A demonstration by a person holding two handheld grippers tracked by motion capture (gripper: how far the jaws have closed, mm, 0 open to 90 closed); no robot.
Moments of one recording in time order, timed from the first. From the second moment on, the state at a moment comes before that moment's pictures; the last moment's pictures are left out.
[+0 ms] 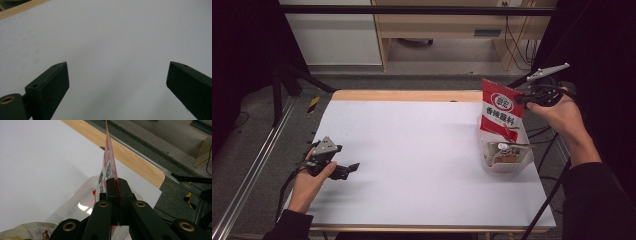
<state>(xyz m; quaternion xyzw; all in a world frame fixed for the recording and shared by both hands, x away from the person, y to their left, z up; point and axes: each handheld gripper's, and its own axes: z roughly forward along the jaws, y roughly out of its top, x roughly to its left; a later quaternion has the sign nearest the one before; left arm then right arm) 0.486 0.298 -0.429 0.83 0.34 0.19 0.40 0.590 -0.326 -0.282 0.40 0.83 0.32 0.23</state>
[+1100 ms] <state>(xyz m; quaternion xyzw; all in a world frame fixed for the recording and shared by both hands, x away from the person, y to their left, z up) 0.486 0.299 -0.428 0.83 0.34 0.19 0.40 0.574 -0.340 -0.297 0.42 0.81 0.29 0.29</state>
